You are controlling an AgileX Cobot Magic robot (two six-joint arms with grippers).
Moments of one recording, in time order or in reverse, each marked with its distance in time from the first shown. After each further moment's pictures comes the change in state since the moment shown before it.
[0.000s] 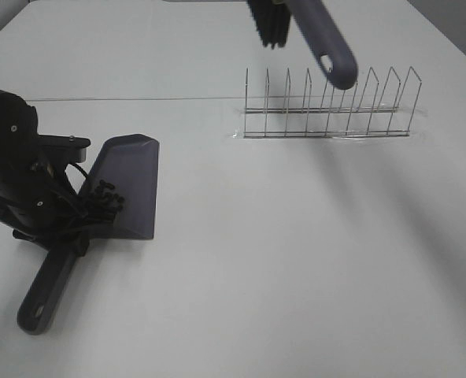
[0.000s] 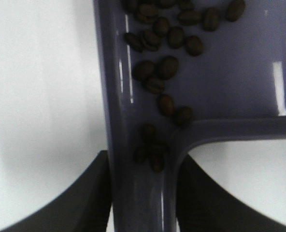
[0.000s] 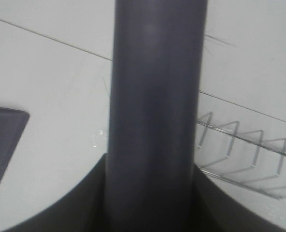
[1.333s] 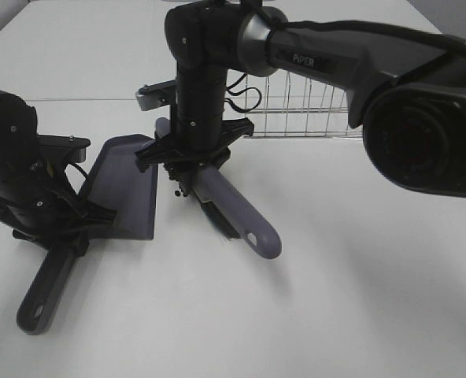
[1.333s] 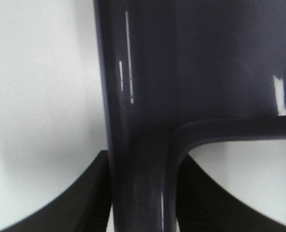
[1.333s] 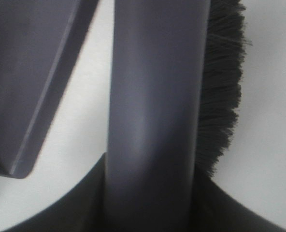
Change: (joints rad) left arm 0.000 -0.001 0.002 0.003 -0.004 0.000; right arm 0.187 0.319 0.233 0.254 -0.045 -0.016
